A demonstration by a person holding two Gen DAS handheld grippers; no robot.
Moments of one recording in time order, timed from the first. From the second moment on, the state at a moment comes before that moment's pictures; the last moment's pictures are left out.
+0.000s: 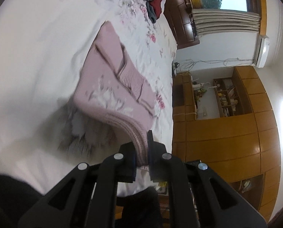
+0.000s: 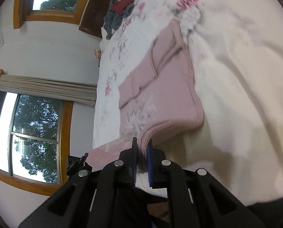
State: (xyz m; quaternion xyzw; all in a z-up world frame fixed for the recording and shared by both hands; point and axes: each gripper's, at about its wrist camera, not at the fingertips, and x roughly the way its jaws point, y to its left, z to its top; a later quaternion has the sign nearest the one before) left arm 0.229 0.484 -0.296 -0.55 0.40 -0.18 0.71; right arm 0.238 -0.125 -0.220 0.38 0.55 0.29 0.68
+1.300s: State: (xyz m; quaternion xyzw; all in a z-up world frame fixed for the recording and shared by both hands) left arm 0.479 0.511 -0.362 -0.36 0.53 -0.09 0.76; right arm 0.478 -0.088 -0.294 0.25 0.59 0.26 0.72
